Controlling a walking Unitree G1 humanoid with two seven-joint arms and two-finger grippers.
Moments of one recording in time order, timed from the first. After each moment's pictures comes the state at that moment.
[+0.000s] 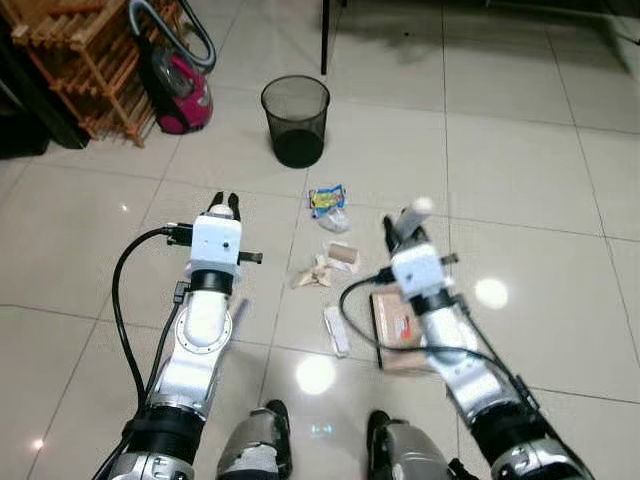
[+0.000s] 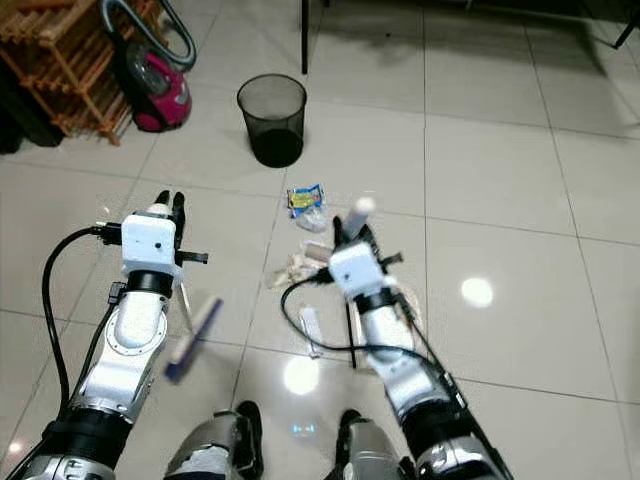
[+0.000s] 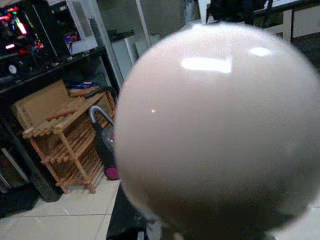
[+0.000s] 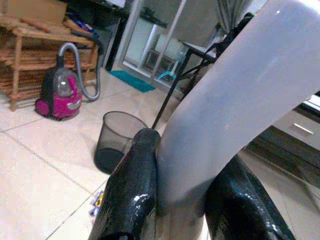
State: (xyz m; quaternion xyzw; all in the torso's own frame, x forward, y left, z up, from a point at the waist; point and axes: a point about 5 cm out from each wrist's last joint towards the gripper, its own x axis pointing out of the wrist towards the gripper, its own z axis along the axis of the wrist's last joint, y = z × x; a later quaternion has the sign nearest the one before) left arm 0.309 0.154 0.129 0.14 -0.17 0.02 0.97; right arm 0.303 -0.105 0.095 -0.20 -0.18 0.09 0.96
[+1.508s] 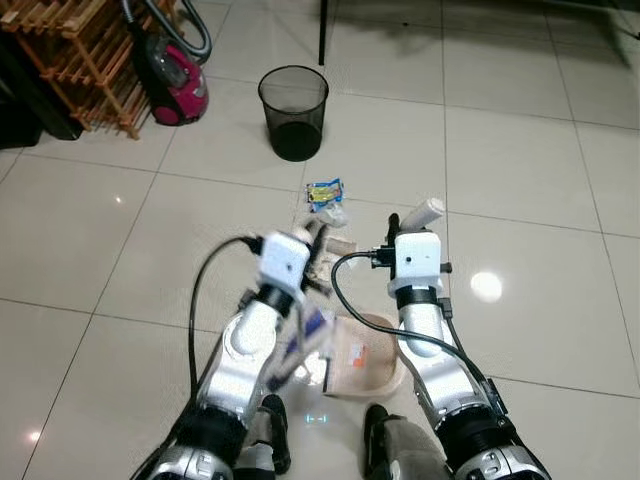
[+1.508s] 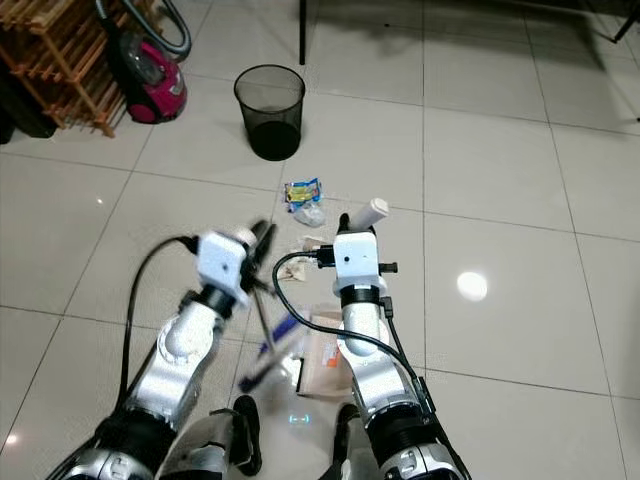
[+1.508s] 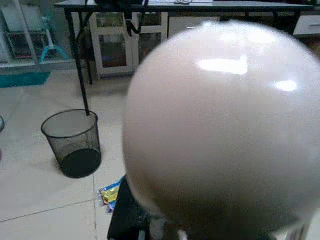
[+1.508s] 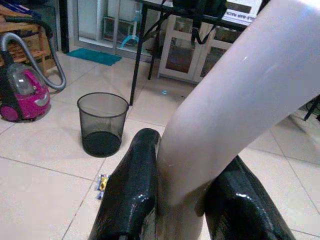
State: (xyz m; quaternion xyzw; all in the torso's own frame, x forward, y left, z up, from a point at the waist) left arm 0.302 0.082 0.102 0.04 -0.12 -0.22 0.97; right arm 0.309 -0.090 0.101 -0.08 -0.12 -0.01 0.99
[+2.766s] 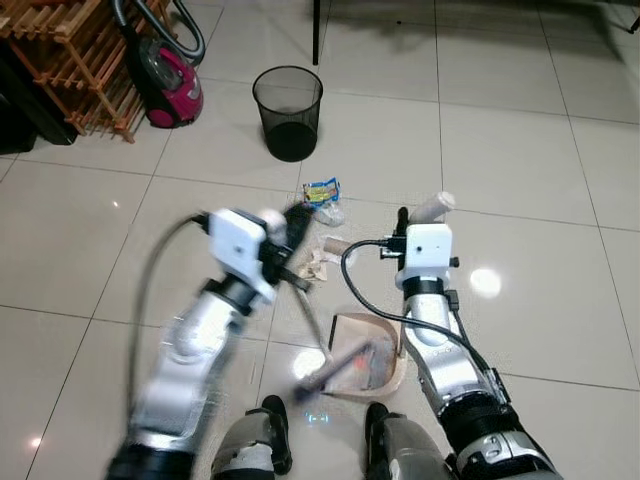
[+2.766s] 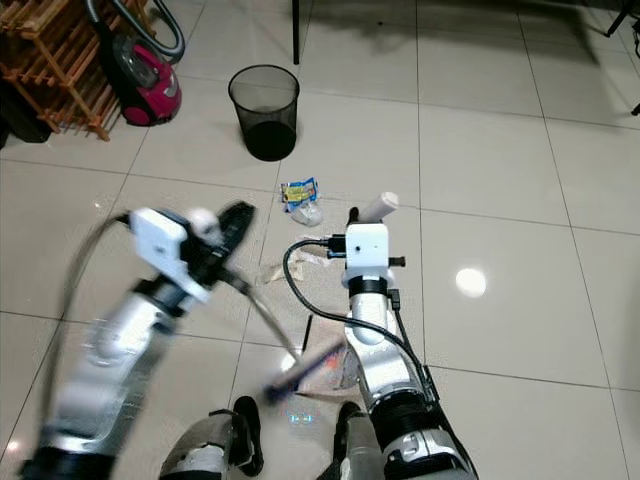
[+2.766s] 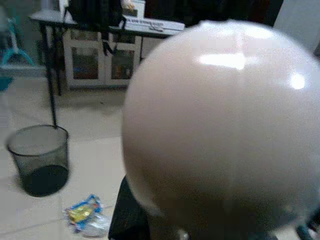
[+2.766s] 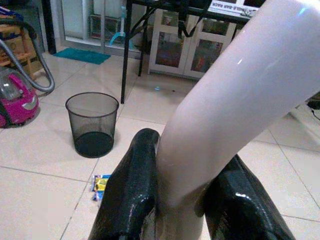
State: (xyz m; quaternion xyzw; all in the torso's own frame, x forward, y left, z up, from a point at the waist) left arm 0.270 0.122 0.175 -0.01 -0.14 -0.27 0.95; right arm 0.320 -0.099 0.103 -0.05 -0.11 -0.02 0.99
